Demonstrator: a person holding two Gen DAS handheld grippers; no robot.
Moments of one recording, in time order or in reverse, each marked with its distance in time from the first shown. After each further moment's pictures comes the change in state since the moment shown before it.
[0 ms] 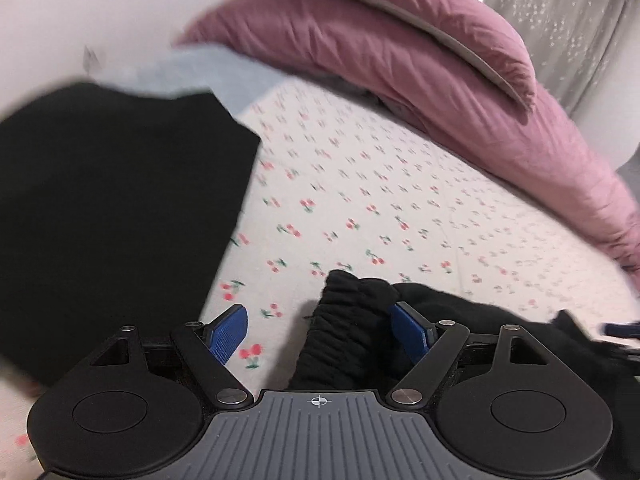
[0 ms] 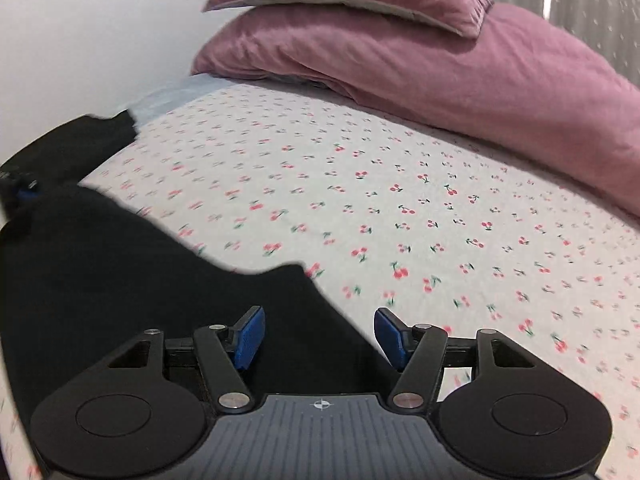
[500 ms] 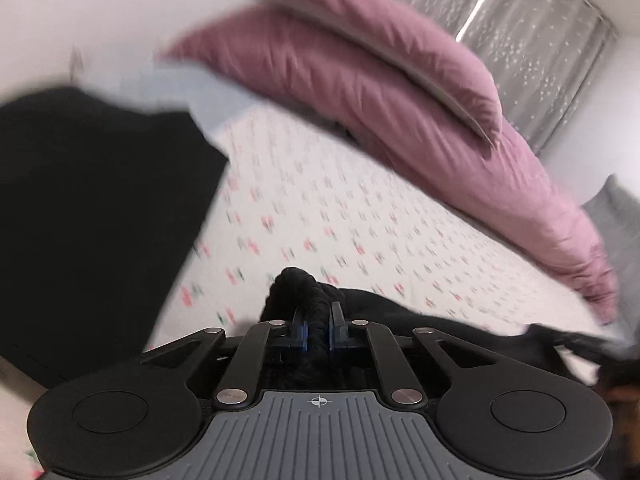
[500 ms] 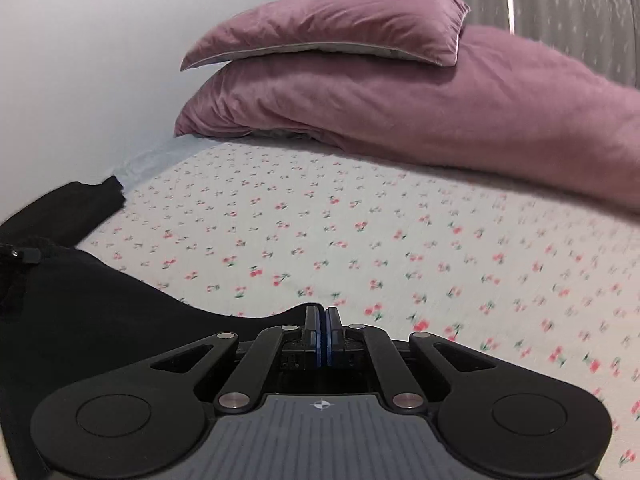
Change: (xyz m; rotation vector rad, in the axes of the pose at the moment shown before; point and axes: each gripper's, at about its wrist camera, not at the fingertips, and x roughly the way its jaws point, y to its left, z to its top) left arm -0.023 -0.020 -0.021 0.001 -0.142 -0.052; right arm 0.004 0.015 0.001 0.048 -0.140 -0.045
